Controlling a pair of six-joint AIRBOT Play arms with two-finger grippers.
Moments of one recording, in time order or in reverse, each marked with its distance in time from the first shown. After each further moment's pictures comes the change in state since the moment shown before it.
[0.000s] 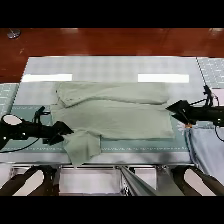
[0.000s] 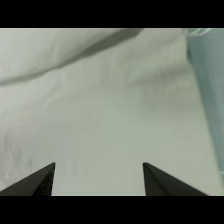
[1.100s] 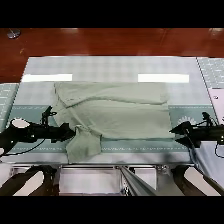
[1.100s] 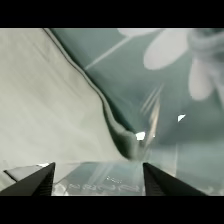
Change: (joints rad) left arm -0.089 0.001 -0.055 -0.192 0.116 0.169; right arm -0.229 -0.043 -0.175 -0.197 0.174 0.050
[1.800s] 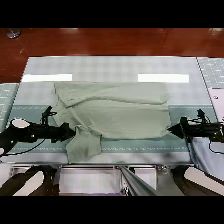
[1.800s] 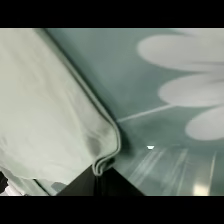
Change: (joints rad) left arm 0.000 0.000 0.001 -0.002 0.003 0.000; right arm 0.000 -0.162 0.001 0.186 -0.081 -0.179
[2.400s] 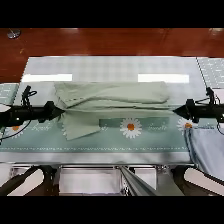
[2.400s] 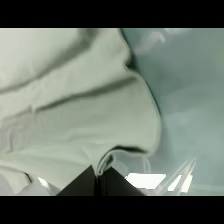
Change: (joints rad) left arm 0.153 -0.063 0.271 -0.037 0.020 0.049; right arm 0.127 -0.025 0.286 0.050 -0.010 0.018
